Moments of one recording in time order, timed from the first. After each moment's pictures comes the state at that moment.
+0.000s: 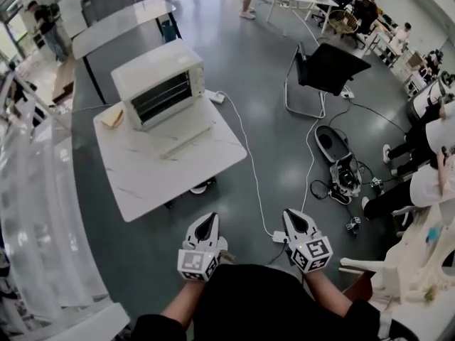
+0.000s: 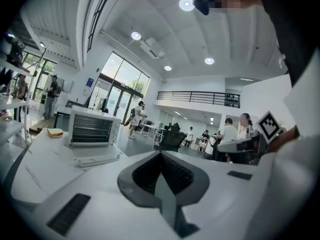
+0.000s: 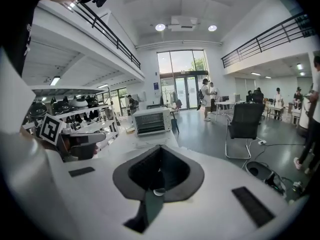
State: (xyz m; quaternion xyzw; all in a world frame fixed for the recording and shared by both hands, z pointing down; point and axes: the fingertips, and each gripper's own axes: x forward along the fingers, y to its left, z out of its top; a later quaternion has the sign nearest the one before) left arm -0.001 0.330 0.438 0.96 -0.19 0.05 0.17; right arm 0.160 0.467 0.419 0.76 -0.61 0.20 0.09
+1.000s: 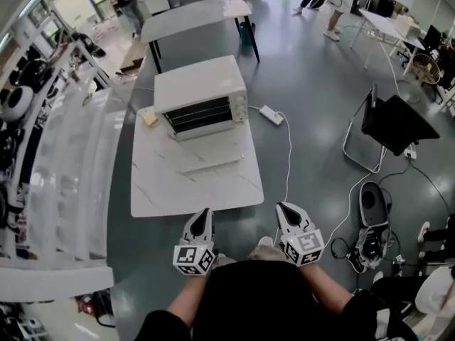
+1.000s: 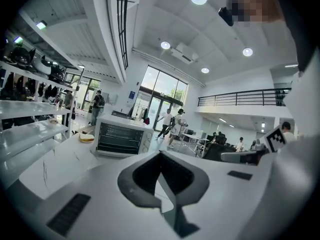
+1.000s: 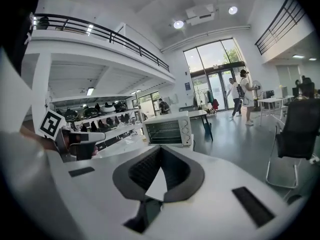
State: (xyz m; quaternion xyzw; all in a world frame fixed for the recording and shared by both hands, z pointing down) left arm 0.127 0.197 0.441 0.88 -0.44 0.03 0.19; right arm 0.335 0.250 0.438 0.60 -0.78 0.17 0.07
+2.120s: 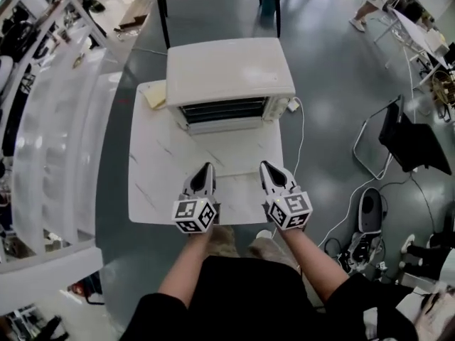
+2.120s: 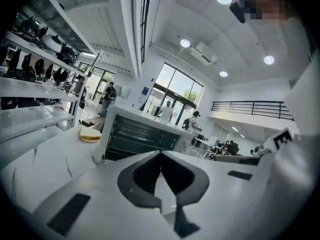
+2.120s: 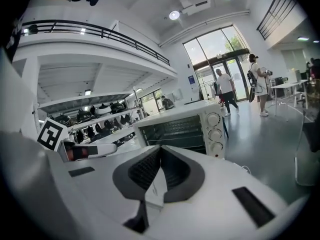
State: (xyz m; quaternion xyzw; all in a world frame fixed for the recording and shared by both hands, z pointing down) left arm 0.079 -0.078 0.522 0.84 -0.48 0.01 0.26; right arm 0.238 -0.047 0.505 0.57 -0.80 0.21 0.05
